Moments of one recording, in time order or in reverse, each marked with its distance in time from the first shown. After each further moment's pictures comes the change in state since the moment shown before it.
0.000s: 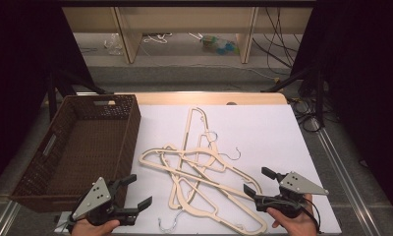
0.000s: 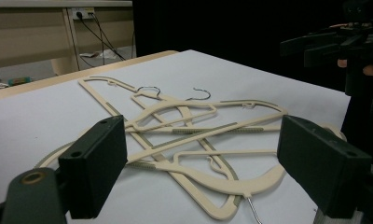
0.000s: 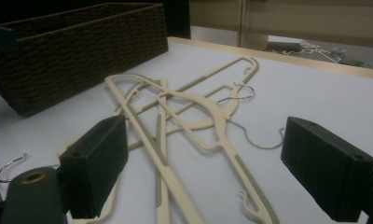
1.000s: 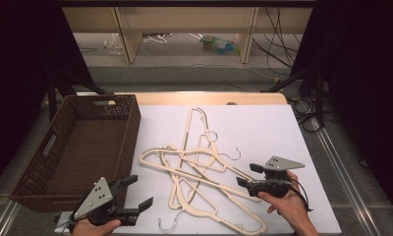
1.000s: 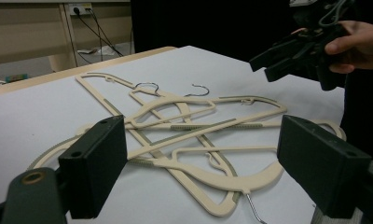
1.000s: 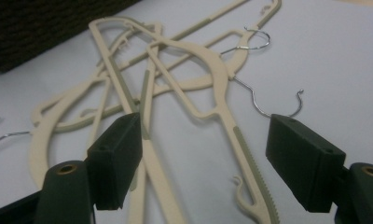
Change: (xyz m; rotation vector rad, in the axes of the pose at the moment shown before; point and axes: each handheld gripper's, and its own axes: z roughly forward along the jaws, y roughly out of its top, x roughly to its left) left arm 0.000 -0.001 0.002 0.011 -0.013 0.007; right arm -0.030 0.006 0.050 0.252 0.071 0.010
